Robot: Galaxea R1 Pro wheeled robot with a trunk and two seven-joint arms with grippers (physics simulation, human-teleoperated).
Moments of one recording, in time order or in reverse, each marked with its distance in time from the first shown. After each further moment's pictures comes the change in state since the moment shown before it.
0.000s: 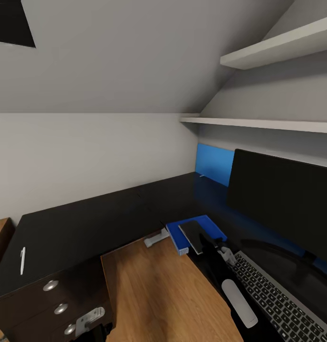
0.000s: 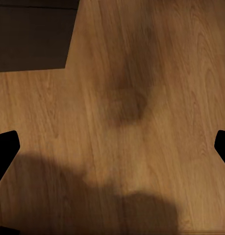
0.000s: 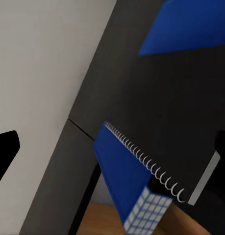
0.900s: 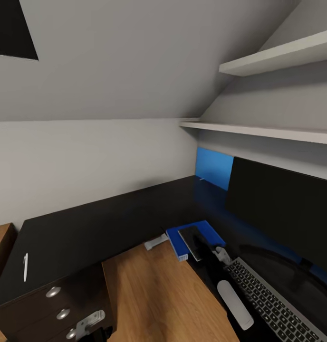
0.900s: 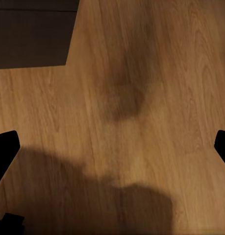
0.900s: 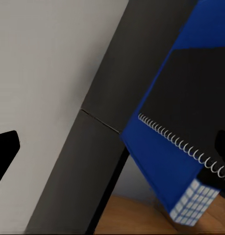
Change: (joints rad) left arm 0.000 -0.001 0.001 0.025 0.000 0.000 0.003; right arm 0.000 0.006 0.054 -0.005 0.009 0.001 -0.001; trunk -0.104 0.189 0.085
